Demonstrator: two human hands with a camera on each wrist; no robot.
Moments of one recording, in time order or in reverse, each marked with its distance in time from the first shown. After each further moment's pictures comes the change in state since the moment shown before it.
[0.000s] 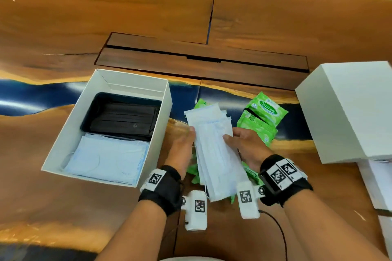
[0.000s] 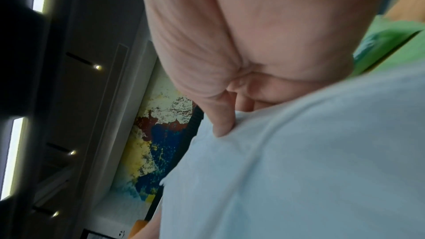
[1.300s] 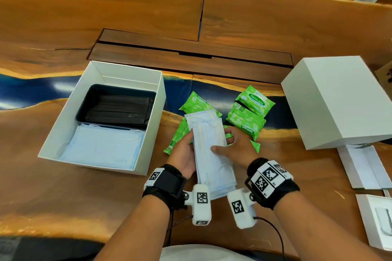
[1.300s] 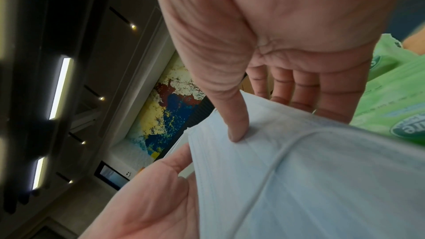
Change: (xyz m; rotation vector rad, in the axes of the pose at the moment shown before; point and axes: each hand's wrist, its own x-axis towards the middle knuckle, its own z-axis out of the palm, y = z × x) left_hand -0.027 -0.026 0.009 -0.423 -0.262 -0.228; right_hand -0.038 0.027 0.013 -0.349 0.186 -0.116
